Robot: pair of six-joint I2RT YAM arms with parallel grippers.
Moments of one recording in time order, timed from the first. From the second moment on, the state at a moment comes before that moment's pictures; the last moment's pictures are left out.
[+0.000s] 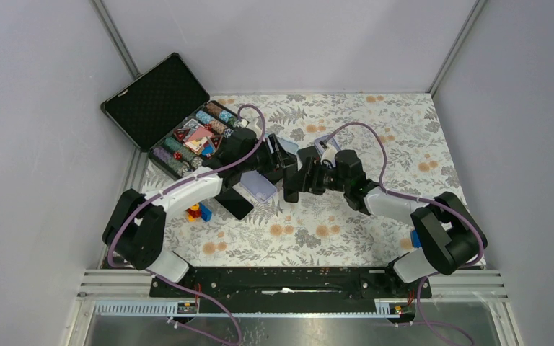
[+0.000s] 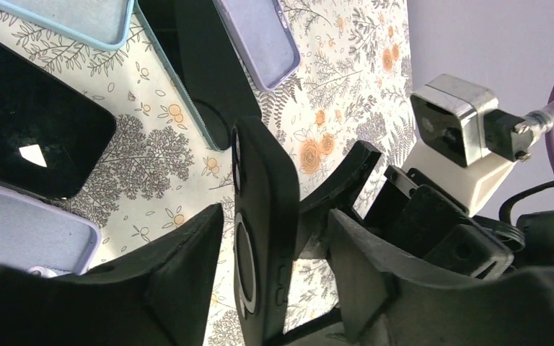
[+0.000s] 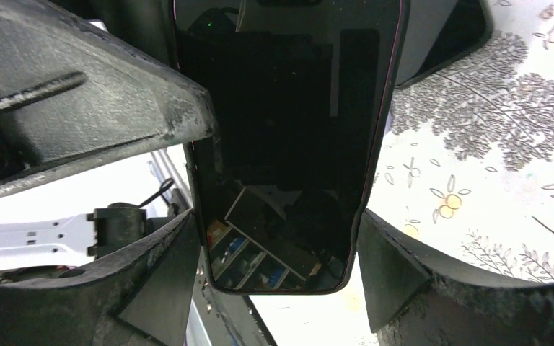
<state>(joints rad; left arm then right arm) -0.59 1.51 0.97 0.04 0.26 -0.85 0.54 1.49 0.64 0.44 -0.53 0.81</state>
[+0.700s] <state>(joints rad) -0.59 1.59 1.00 0.02 0.26 -0.84 0.58 1.49 0.71 0.27 -0.42 0.69</state>
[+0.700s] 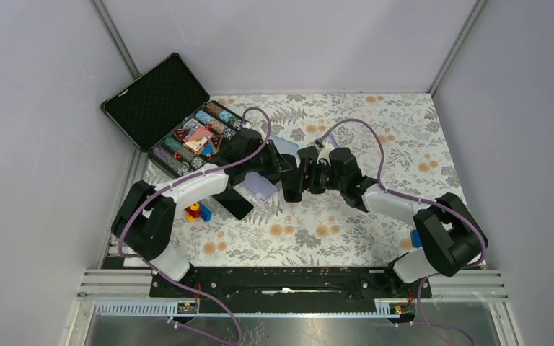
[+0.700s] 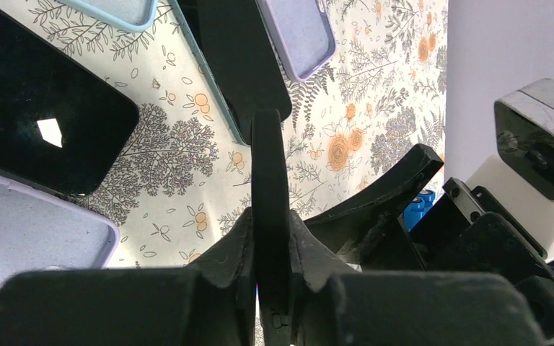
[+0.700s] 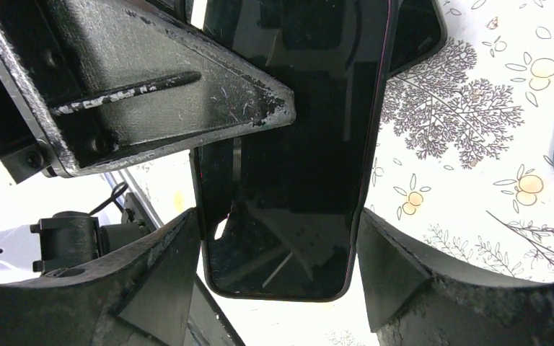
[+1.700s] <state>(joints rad) -0.38 1.33 1.03 0.43 0.70 -1.02 0.58 0.99 0.63 0.48 -0.28 0.80</state>
